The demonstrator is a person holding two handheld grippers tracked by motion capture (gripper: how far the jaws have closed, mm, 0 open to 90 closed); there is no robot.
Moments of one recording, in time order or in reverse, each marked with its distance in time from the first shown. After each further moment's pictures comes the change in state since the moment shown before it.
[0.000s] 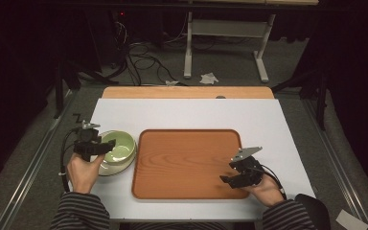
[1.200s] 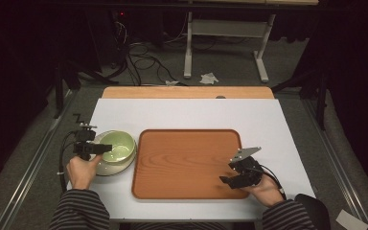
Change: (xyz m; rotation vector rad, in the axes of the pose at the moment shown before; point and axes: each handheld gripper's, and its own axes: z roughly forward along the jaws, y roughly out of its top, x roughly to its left) left arm 0.032 -0.011 0.035 0.173 -0.088 -0.155; right arm 0.001 0.000 0.001 0.008 0.001 -0.005
